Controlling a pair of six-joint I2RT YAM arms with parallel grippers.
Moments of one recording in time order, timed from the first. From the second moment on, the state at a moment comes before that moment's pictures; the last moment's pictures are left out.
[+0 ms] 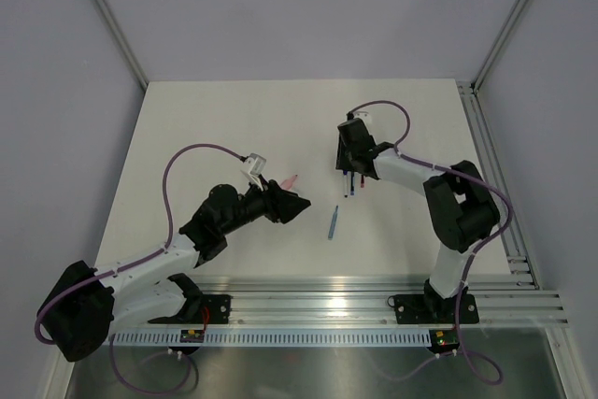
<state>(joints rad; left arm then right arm) -0.73 1.02 0.41 0.50 0.25 -0.66 0.52 1.86 1.17 -0.16 0.25 0.47</state>
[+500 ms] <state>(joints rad) -0.73 0.99 0.41 0.42 0.14 -0.63 0.73 1.52 0.95 -0.36 0.25 0.67</state>
